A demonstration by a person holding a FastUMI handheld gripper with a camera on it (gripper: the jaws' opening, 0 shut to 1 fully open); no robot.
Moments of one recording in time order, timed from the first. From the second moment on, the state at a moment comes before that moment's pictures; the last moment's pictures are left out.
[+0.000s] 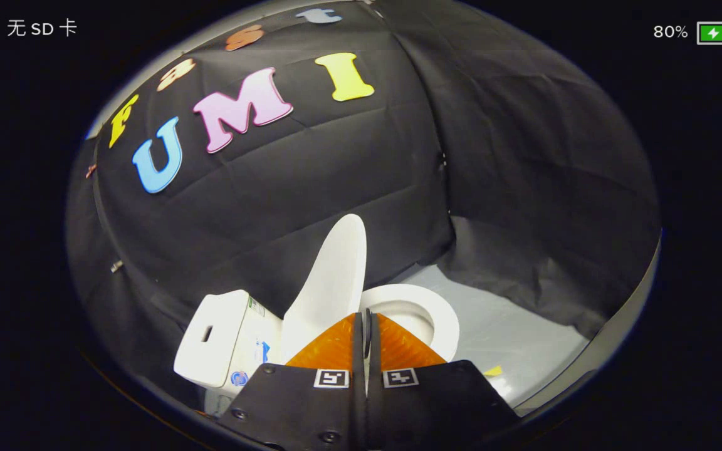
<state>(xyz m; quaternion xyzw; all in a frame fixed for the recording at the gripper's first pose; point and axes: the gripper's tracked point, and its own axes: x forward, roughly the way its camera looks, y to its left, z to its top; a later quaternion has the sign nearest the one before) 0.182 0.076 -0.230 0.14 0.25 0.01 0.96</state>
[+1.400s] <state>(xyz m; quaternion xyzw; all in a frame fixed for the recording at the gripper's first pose) 0.130 0.326 -0.136 -0.03 0.12 0.13 0.98</state>
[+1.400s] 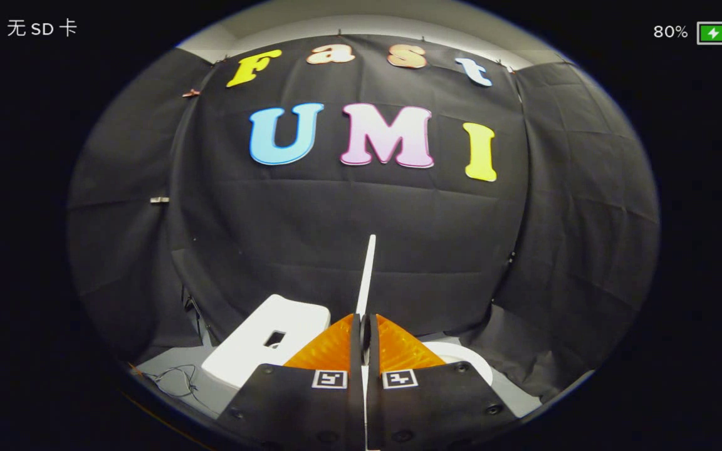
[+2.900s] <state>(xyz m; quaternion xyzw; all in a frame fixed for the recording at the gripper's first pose) 0.102 0.418 -0.135 -0.10 0.08 0.20 0.97</state>
